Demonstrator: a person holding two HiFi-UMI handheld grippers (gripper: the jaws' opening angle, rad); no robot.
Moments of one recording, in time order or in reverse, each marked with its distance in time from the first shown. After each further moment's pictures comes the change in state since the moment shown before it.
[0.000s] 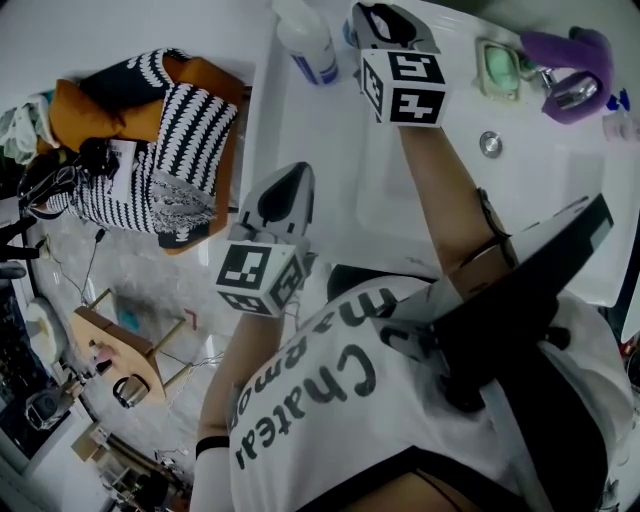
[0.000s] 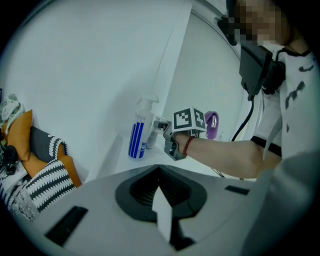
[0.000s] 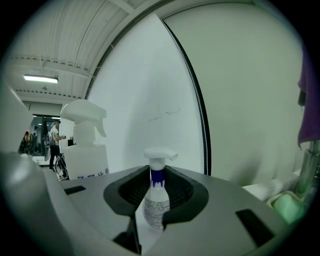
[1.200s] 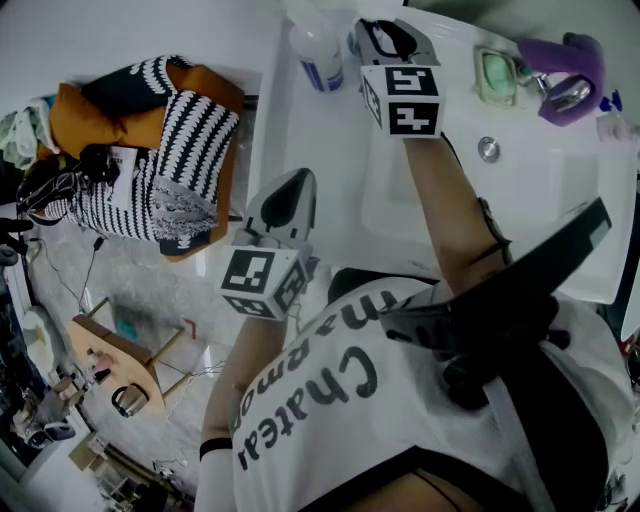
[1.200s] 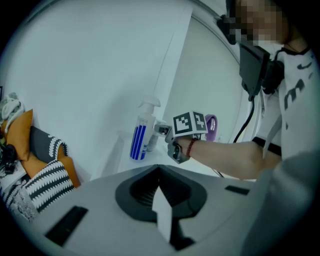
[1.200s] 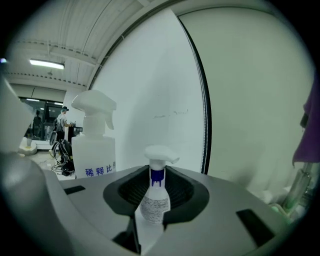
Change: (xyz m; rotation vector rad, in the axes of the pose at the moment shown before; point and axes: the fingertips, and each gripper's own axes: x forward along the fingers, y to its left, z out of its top) left arm -0.010 0.006 0.002 -0.005 -0.031 -0.011; right arm -0.007 0.010 -0.004 -0.120 0.051 -0.020
